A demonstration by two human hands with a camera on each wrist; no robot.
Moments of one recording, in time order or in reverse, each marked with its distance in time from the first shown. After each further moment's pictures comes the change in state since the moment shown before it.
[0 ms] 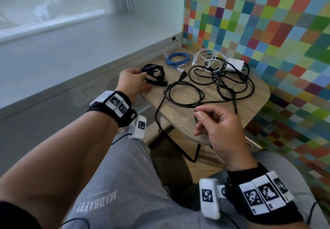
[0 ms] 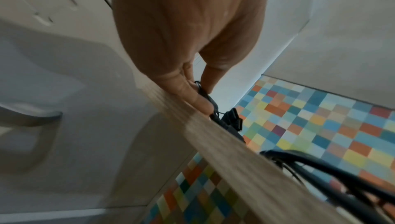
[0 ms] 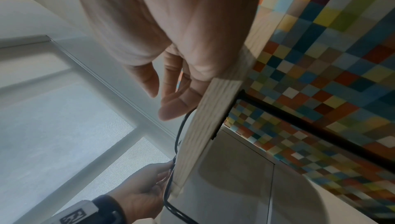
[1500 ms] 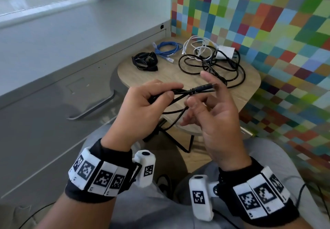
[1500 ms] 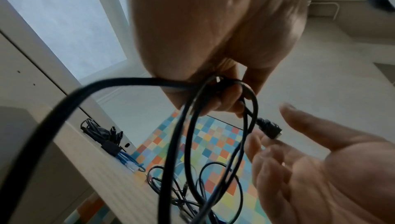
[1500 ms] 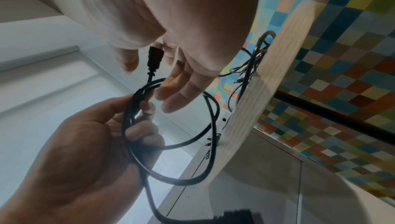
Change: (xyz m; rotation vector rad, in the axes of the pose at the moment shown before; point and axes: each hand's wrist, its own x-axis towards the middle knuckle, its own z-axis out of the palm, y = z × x) left_hand -0.162 0.000 0.005 0.202 -0.433 0.624; right_hand -0.018 -0.021 0.009 0.233 -0.024 -0.164
